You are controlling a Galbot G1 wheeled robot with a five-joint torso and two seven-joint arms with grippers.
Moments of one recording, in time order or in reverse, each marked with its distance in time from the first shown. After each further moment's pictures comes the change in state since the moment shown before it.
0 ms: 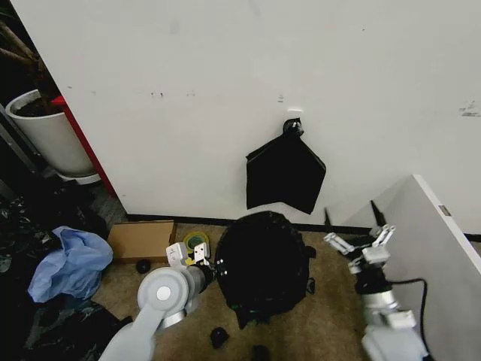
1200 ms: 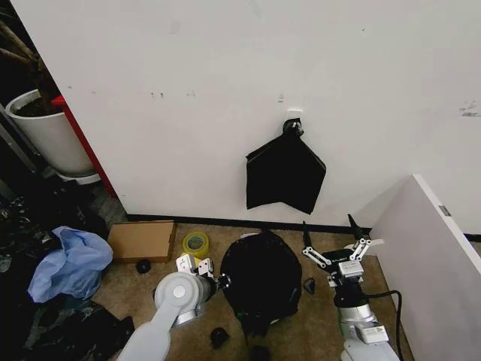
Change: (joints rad) left arm -0.003 -0.057 0.009 0.107 0.097 0.002 0.034; right arm 0.004 0.007 -0.050 -0.048 -0.010 0.004 0.015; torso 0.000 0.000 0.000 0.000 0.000
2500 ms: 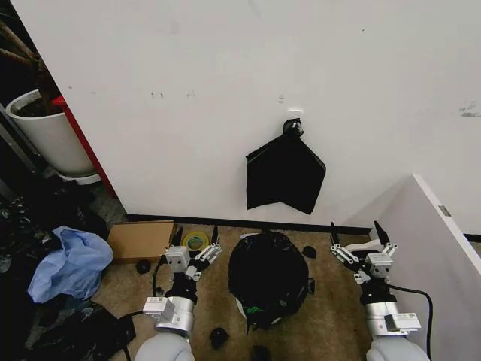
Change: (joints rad) left arm 0.384 -0.019 -0.040 -0.241 1.159 -0.851 0.582; right arm -0.079 0.120 0.195 0.088 0.247 -0.262 -0.174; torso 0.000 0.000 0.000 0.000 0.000
